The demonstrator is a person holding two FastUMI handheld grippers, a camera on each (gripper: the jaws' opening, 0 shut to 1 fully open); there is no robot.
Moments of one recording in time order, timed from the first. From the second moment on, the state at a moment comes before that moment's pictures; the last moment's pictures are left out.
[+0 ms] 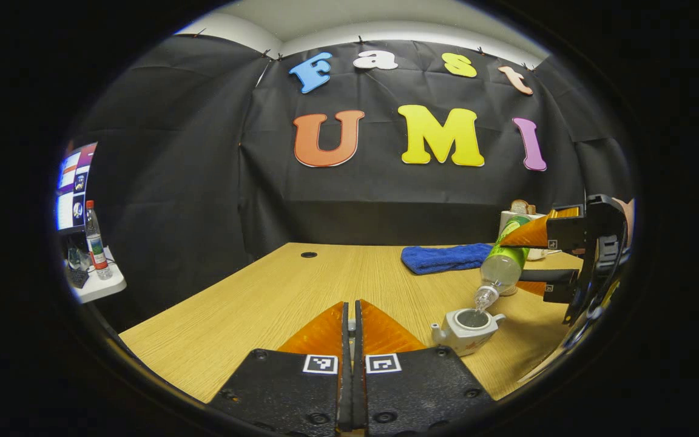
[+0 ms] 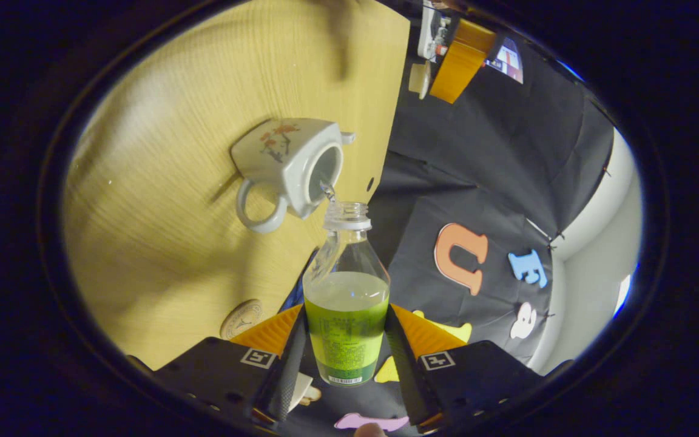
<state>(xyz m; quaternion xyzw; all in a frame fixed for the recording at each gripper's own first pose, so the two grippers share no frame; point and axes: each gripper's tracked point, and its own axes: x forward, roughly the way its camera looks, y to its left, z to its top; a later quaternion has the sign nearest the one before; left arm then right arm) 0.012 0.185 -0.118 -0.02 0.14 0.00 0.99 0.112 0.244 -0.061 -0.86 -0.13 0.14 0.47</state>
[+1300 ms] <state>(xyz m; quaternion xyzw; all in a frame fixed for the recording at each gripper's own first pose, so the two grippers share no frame) 0.011 0.189 -0.122 -0.01 0.14 0.00 0.99 0.092 0.272 -0.044 -0.89 -0.20 0.12 0.39</state>
